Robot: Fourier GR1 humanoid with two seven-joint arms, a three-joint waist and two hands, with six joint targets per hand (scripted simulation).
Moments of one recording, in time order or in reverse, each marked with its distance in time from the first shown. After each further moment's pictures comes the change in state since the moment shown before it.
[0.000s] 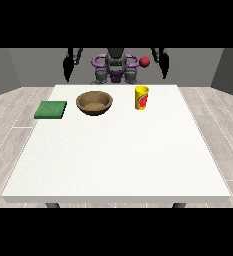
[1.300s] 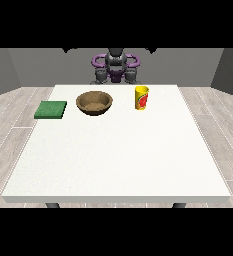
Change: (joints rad) left arm 0.193 -0.089 -0.217 -0.309 0.048 0.101 0.036; right arm 0.214 0.021 -0.028 -0.355 -0.220 0.112 0.126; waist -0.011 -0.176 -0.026
